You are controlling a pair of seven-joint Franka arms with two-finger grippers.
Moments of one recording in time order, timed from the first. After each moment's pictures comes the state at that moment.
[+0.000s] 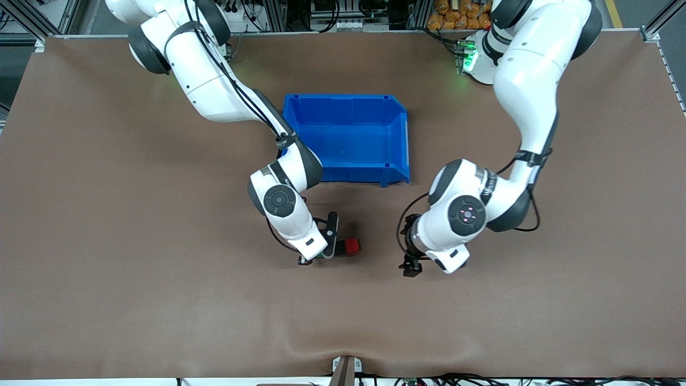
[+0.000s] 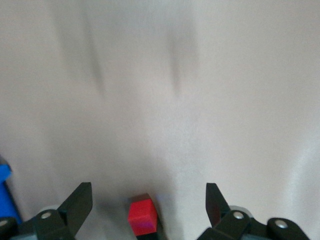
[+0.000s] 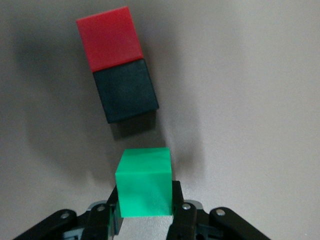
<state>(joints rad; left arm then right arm) -0.29 0.83 -0.24 -1.17 0.03 2.01 -1.89 0.57 0.99 0.00 -1.21 0.02 2.35 -0.91</state>
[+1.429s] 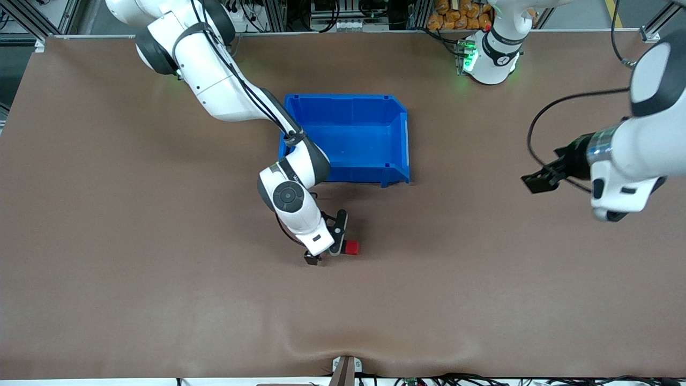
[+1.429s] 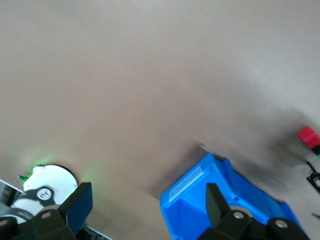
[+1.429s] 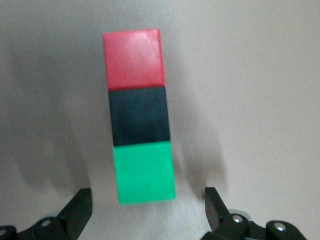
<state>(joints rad) 0.03 0.35 -0.24 -1.18 0.00 1.26 -0.80 0.59 0.98 -0.01 -1.24 0.06 2.37 -0.82</state>
